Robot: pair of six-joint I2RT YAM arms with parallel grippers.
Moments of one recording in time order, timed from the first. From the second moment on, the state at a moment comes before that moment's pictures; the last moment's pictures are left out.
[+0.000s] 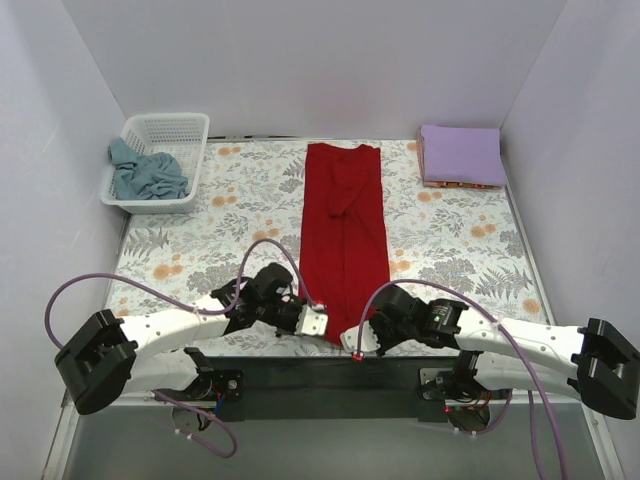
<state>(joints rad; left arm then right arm) -0.93 1.17 0.48 -0.17 0.59 0.79 1.12 1.00 0.46 -0.46 -0.16 -0.91</state>
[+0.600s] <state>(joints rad) -0.54 1.58 0.91 -0.08 0.71 0.80 0.61 1.32 0.83 -0.38 -0.26 -1.19</state>
